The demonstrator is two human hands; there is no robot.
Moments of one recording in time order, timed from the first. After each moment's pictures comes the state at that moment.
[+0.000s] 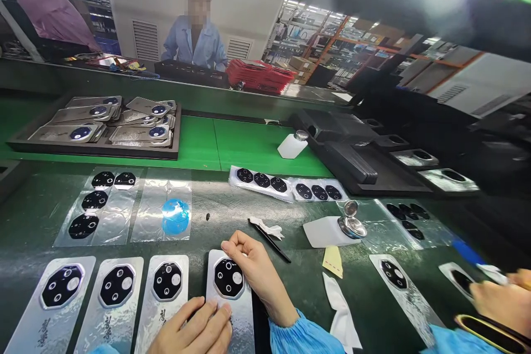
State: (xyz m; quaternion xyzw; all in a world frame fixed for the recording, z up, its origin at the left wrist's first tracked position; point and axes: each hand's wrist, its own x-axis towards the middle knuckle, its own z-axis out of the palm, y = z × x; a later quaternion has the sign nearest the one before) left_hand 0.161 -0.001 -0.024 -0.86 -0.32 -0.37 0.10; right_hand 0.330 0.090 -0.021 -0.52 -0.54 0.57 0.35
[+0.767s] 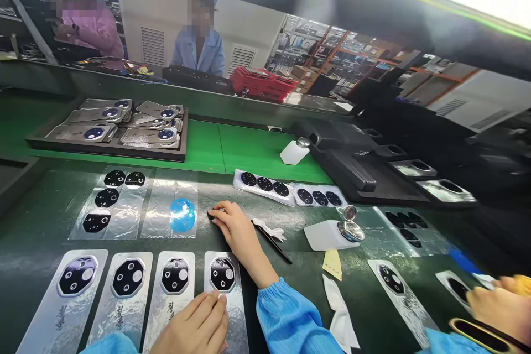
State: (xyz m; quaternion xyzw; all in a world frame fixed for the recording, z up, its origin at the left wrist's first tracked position) left_hand 0.158 -0.013 -0.049 -0.87 -0.36 -0.31 0.09; right_hand 0.305 0.142 -0.027 -0.46 -0.80 0.22 0.31
